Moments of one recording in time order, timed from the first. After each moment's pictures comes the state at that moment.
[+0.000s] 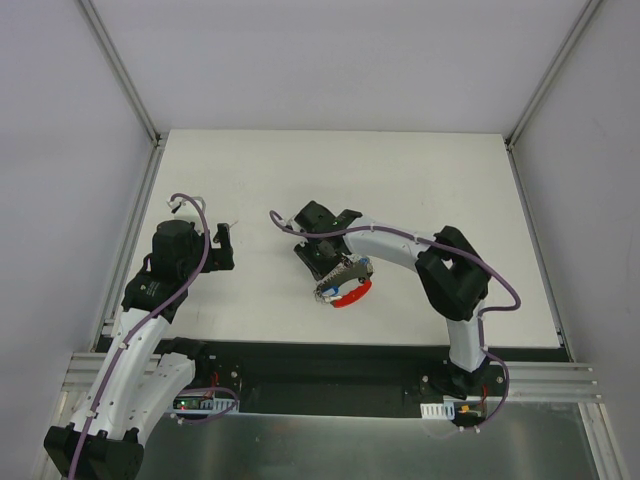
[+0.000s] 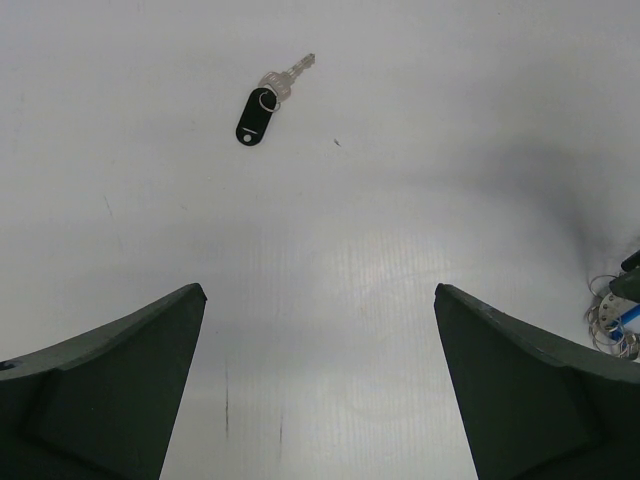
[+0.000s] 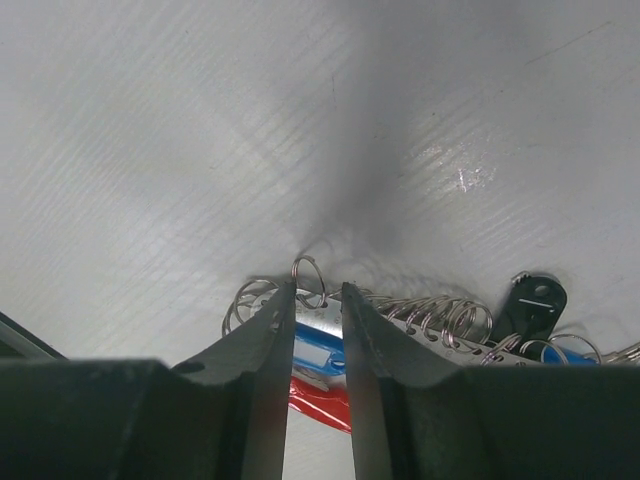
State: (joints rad) left arm -0.19 0.69 0.70 -0.61 -0.09 -0.17; right arm 0.91 1.98 1.45 -0.67 -0.09 0.06
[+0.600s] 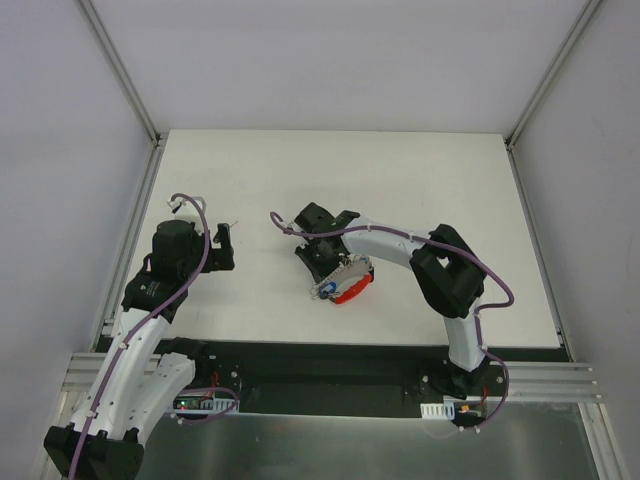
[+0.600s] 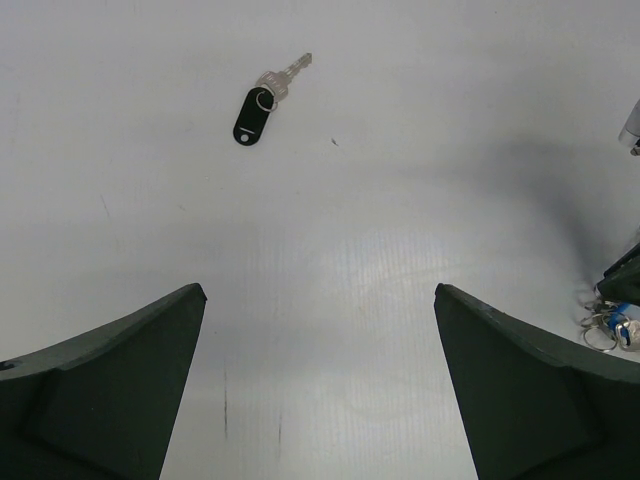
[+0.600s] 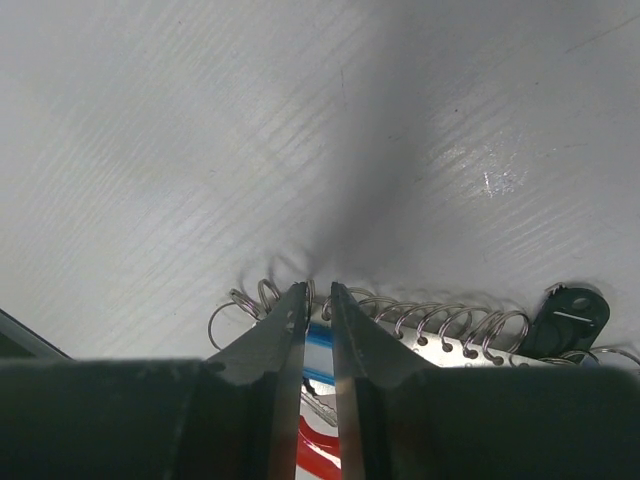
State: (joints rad) left arm -0.19 0.69 0.70 -0.61 -0.08 -0.17; right arm 0.90 2.01 1.45 -0.67 -0.14 0.09
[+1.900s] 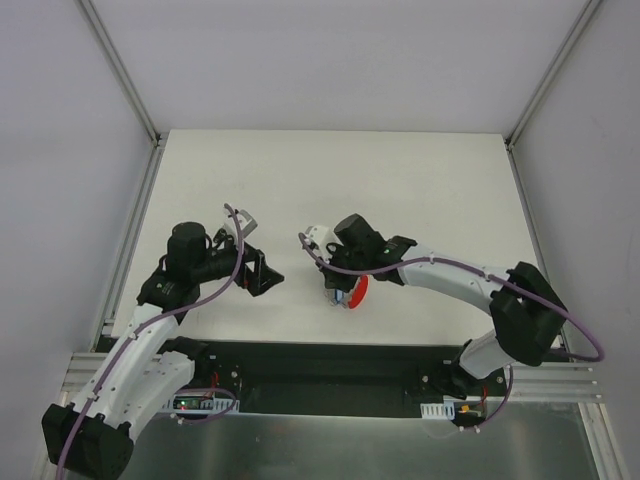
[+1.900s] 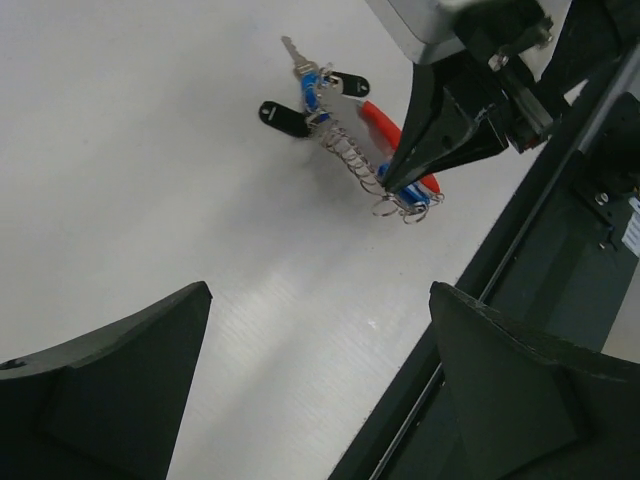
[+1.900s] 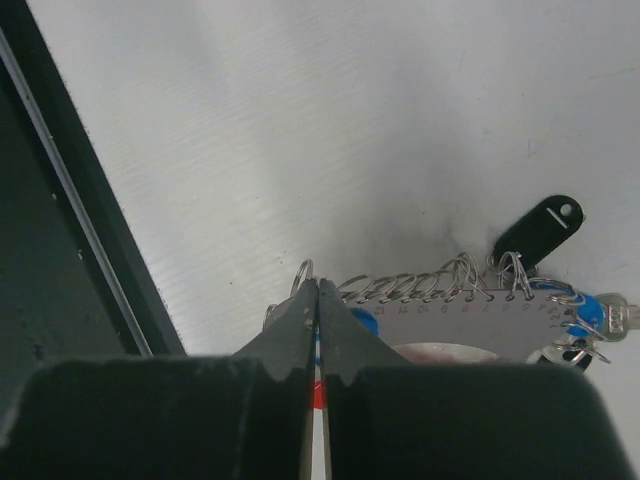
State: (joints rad) left arm -0.26 0.73 0.60 -0.36 0.68 -0.05; right arm 0.90 1.56 1.01 -0.36 -0.30 -0.15
